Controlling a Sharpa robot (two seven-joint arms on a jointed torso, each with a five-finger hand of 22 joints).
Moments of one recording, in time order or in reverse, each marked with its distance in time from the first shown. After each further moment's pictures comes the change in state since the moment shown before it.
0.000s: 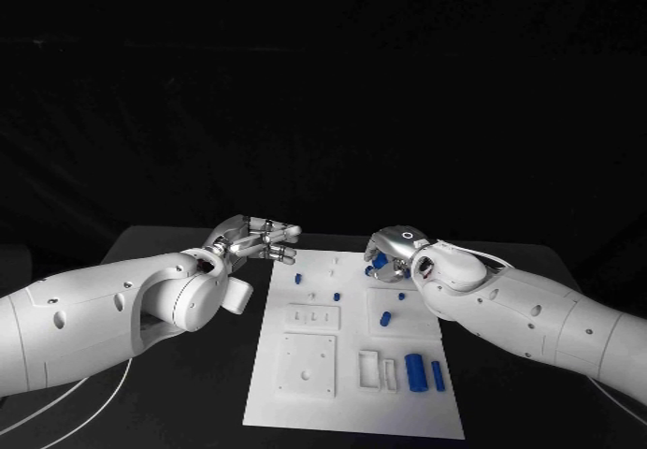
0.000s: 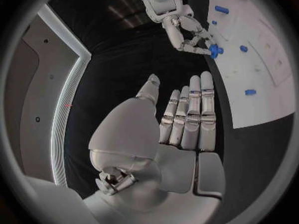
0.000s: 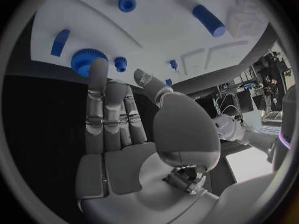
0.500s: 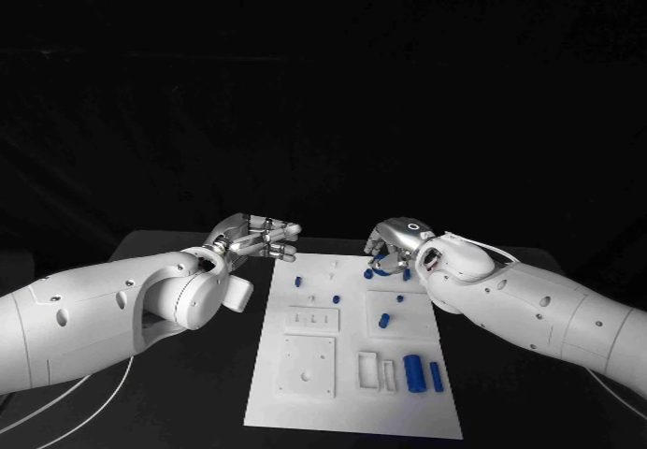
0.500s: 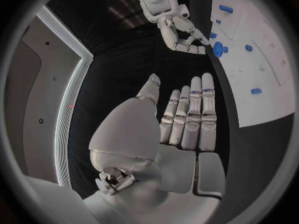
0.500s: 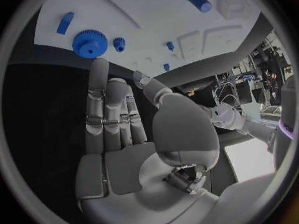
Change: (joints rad) left arm -0.001 0.000 -0.002 -0.004 0.003 -0.008 0.010; left_hand 0.008 0.008 -0.006 -0.002 0.000 0.000 0.000 0.000 0.000 0.005 -0.002 0.000 0.000 -0.010 0.004 -0.012 -0.022 0.000 0.023 0.003 -0.069 -0.034; right arm 0.012 -0.011 0.019 0.003 0.072 -0.022 0.049; right_hand -0.010 0.030 -0.013 0.004 0.062 0.008 -0.006 0.000 0.001 0.114 -0.031 0.000 0.002 0.018 -0.018 -0.046 0.033 0.000 -0.005 -0.020 -0.004 -0.038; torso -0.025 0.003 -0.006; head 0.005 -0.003
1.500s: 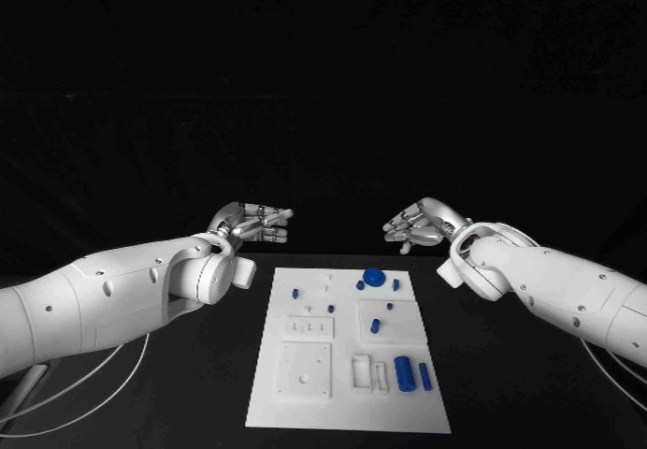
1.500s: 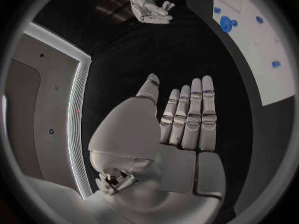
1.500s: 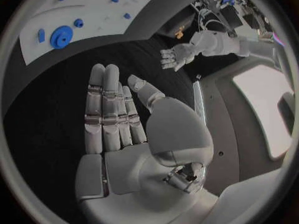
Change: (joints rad) left arm -0.021 0.085 -0.011 -0.189 0.043 -0.060 0.019; left_hand 0.019 0.011 -0.006 0.022 0.000 0.018 -0.011 0.000 0.000 0.017 -0.005 0.000 -0.001 -0.031 0.012 -0.003 -0.029 -0.008 -0.043 0.018 -0.113 -0.036; right arm 0.024 -0.080 0.003 -0.008 0.687 0.051 0.215; right_hand 0.040 0.112 -0.161 -0.051 0.082 0.007 0.006 0.000 0.000 -0.023 0.009 0.001 -0.003 0.004 0.006 -0.460 -0.257 0.001 -0.056 0.026 -0.211 -0.252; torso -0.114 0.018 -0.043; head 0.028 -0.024
